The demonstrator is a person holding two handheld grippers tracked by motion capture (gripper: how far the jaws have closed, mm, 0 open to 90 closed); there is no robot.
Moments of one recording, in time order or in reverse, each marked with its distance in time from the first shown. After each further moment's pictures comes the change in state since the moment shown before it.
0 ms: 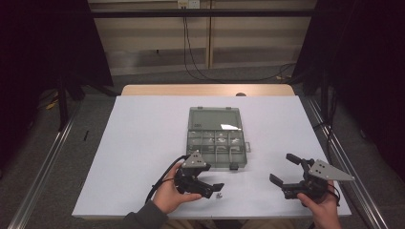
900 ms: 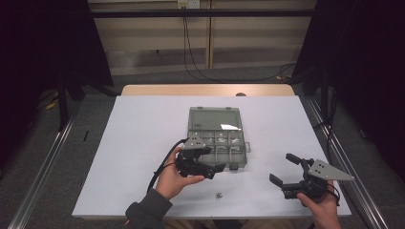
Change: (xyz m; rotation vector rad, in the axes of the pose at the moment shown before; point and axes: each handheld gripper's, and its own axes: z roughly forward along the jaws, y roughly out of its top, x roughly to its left) left arm 0.020 0.035 -0.003 -0.087 0.044 -0.037; right arm 0.000 0.000 0.001 0.005 0.000 -0.006
